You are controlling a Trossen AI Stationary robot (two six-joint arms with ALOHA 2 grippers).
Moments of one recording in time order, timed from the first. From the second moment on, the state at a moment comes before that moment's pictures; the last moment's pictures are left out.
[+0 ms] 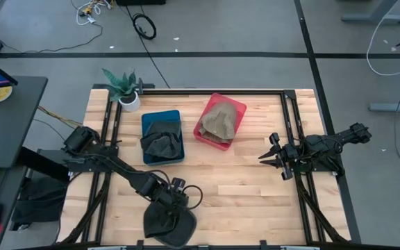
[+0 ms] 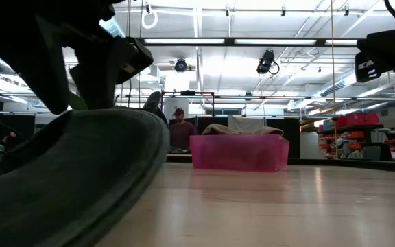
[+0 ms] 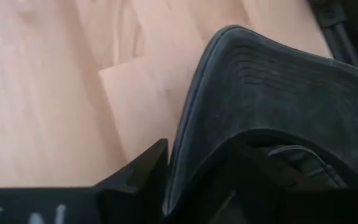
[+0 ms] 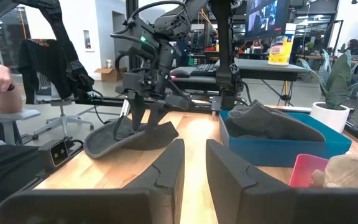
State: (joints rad) left arm -0.54 1.79 1.17 -0.43 -0.06 -0.19; right arm 0.34 0.01 0.02 0.02 0.12 -0.03
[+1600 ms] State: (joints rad) left arm -0.91 1.79 1.54 -0.90 -1.07 -0.04; right arm 0.34 0.01 0.02 0.02 0.12 -0.03
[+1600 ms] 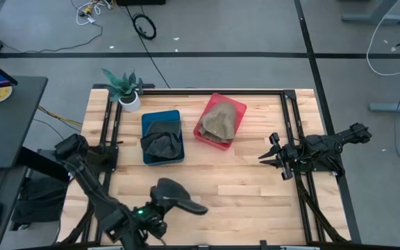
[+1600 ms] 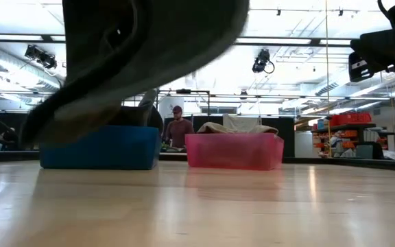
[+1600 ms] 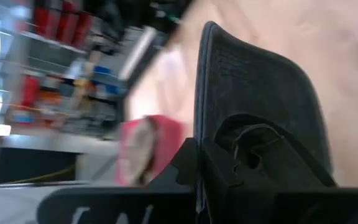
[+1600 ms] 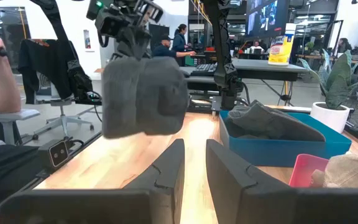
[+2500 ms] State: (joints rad) left arm -0.92 1.74 1.44 -1.57 -1.57 -0.75; right arm 0.34 0.01 0.02 0.02 0.12 -0.03
